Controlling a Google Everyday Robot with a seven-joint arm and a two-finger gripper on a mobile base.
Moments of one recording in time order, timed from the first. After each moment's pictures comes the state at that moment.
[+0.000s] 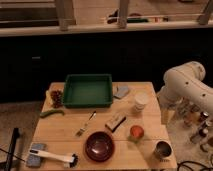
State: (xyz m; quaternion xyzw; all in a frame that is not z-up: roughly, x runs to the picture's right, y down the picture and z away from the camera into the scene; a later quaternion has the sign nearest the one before) arm 0.285 0.105 0.684 -0.28 0.02 0.02 0.96
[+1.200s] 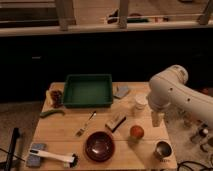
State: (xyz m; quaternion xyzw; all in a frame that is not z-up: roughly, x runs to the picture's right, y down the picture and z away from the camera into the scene) arm 0.235 0.119 0.691 -0.27 0.02 -0.03 0.96
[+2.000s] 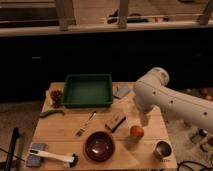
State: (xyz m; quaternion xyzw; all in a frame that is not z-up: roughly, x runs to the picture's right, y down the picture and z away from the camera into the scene) arm 0.178 0.118 0.707 -0.26 0.00 -0.09 0.96
